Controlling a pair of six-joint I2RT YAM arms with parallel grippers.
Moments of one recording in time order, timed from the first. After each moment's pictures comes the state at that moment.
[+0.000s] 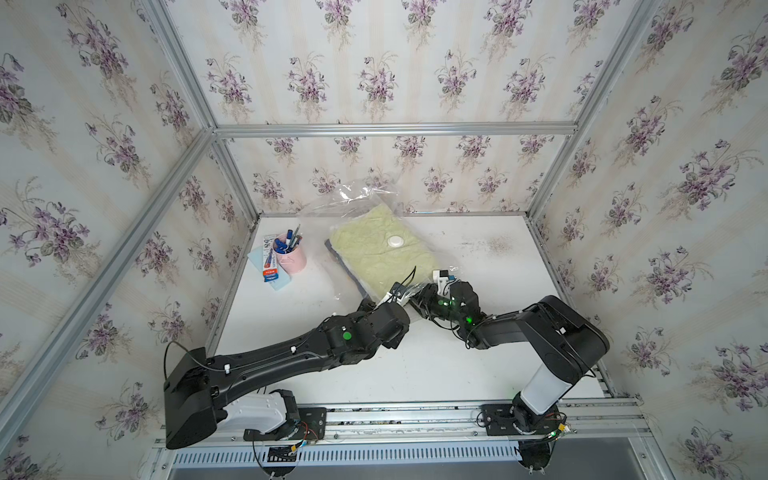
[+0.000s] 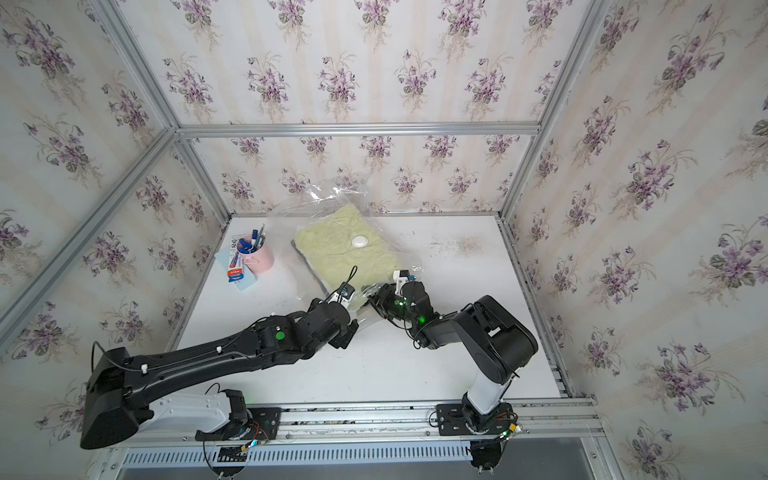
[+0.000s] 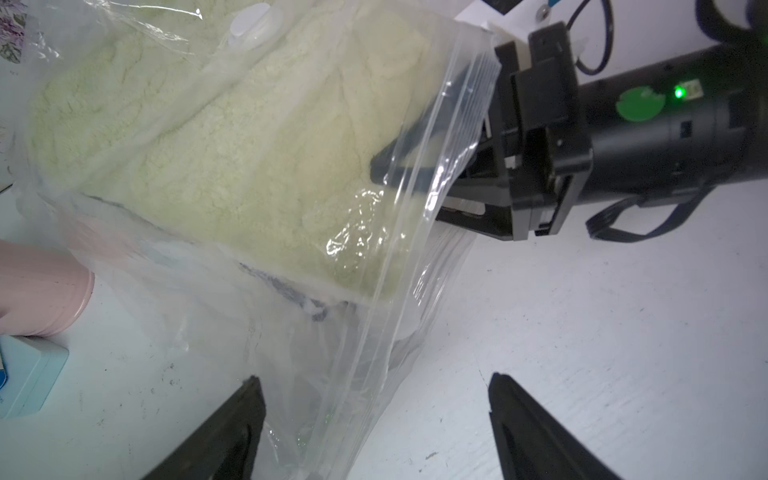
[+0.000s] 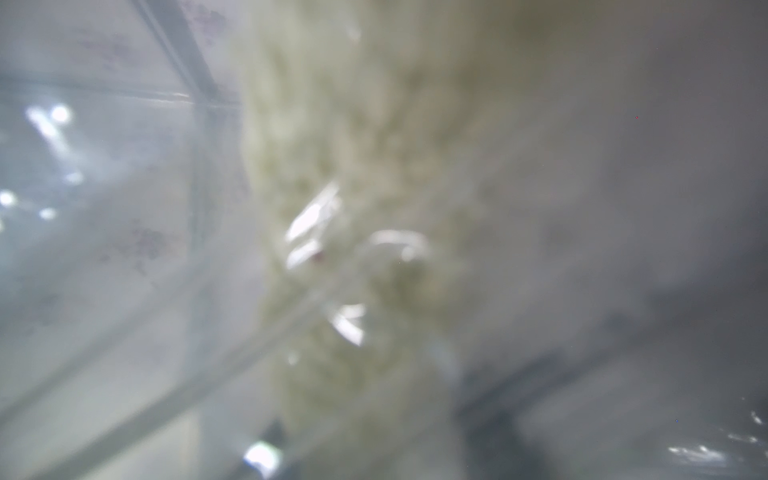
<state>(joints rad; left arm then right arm) -1.07 1.25 0.93 -0.56 -0.52 -0.30 0.61 1.70 0.51 0.92 -0.41 1.36</state>
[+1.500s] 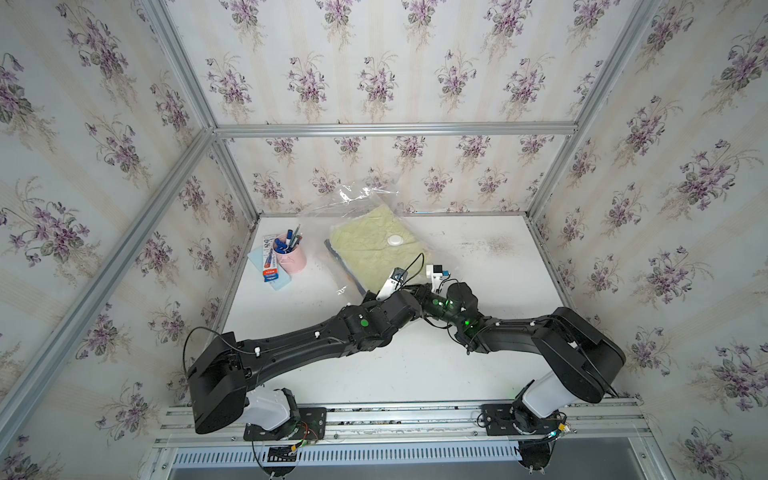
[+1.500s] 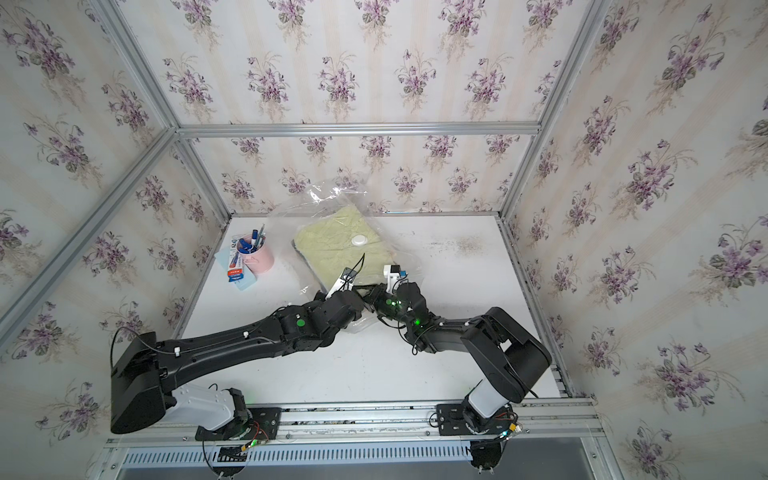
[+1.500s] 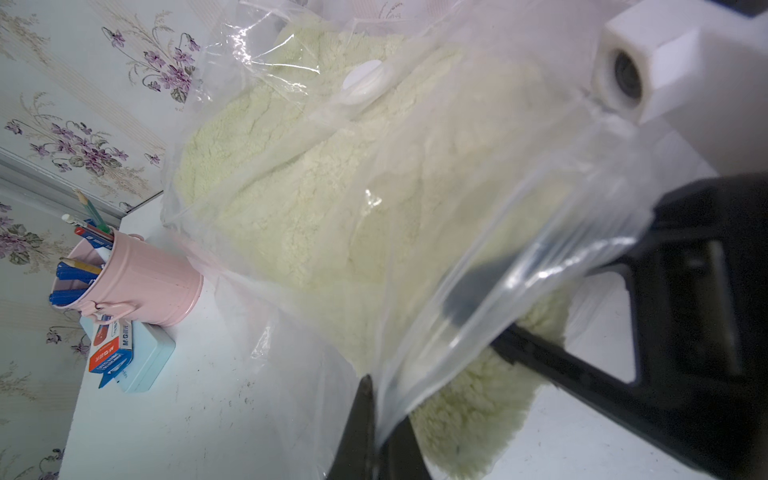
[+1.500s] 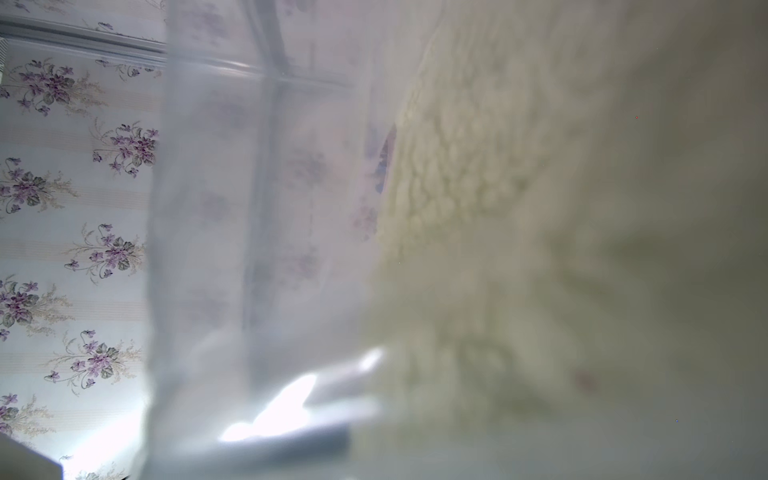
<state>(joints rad) -1.02 1.43 1.03 -0.49 -0.78 -0.30 0.74 1.57 0.52 0.93 -0.32 1.39</state>
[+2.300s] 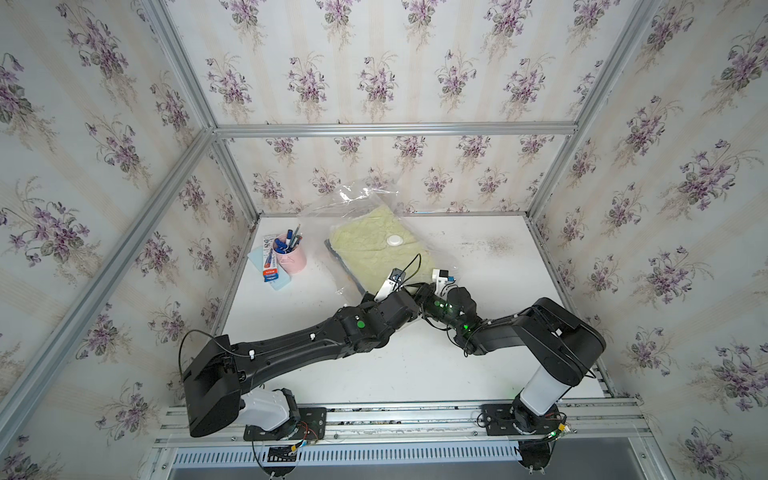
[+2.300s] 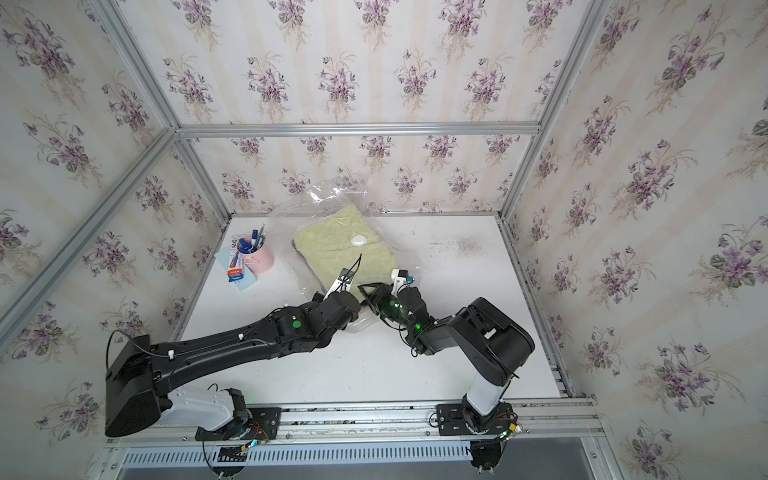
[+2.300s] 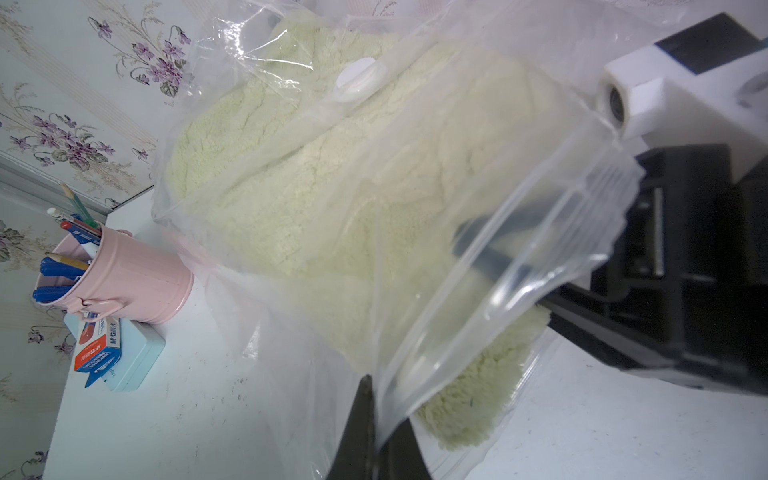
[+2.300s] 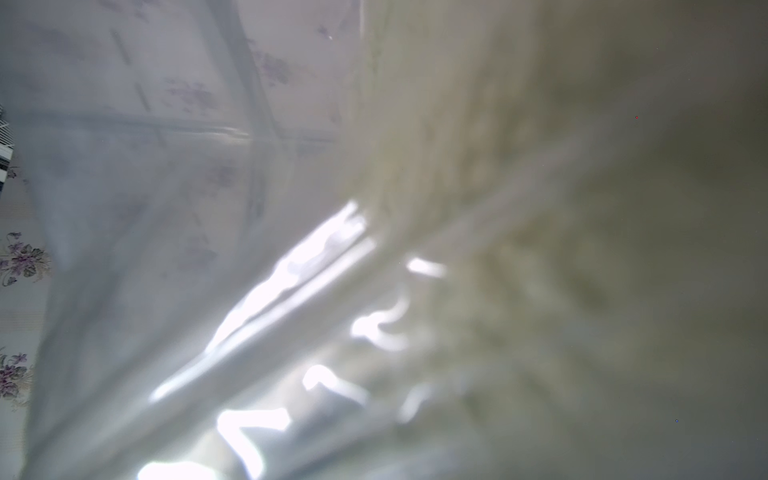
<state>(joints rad) -1.02 1.40 1.01 -0.49 -0.75 -0.31 0.70 1.71 0.49 1.11 -0.23 1.46</state>
